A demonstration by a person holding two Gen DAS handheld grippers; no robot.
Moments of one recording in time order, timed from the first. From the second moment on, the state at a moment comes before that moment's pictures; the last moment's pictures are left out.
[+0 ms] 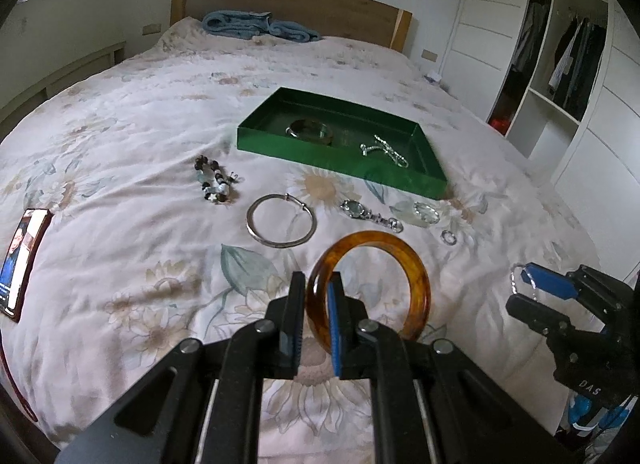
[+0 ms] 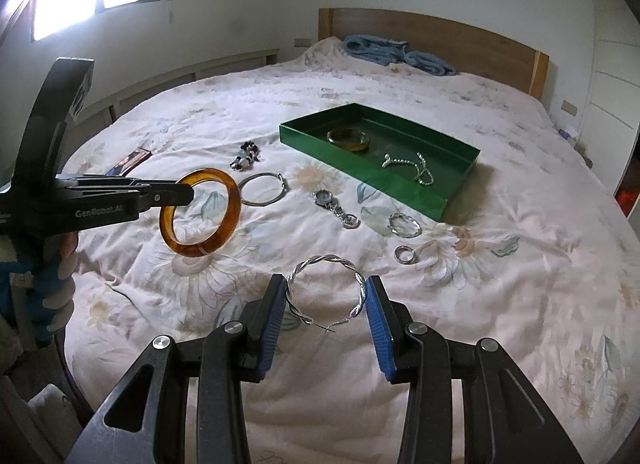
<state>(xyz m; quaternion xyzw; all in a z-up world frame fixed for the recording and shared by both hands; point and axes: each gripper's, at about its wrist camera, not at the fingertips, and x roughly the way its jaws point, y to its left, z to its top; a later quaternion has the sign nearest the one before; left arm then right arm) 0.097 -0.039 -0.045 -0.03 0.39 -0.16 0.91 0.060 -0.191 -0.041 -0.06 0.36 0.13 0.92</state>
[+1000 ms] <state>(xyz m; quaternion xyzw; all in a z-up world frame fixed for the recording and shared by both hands) 0.156 -0.048 0.001 -0.04 0.36 -0.16 0.92 0.123 -0.228 0.021 -0.04 0.30 0.08 0.95</state>
